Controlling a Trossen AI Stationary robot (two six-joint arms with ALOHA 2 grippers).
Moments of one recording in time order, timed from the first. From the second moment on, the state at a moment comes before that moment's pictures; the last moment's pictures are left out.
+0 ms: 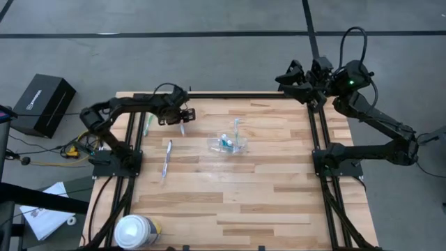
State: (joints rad) left arm 0.73 1.63 0.83 -0.43 -0.05 -0.90; right arm -0.57 1.00 1.14 0.30 -0.70 0.53
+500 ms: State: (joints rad) left arm 0.75 1.62 0.83 -0.39 -0.12 -0.94; right arm -0.57 1.01 1.14 0.30 -0.74 0.55
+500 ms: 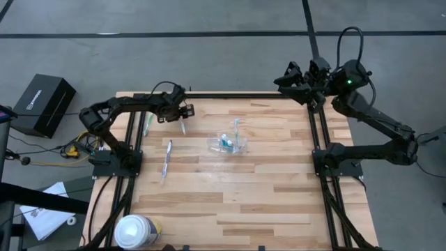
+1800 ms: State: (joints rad) left arm 0.79 1.71 0.83 -0.21 -0.11 -0.97; right arm -0.66 1.05 1.14 0.30 -0.83 0.62
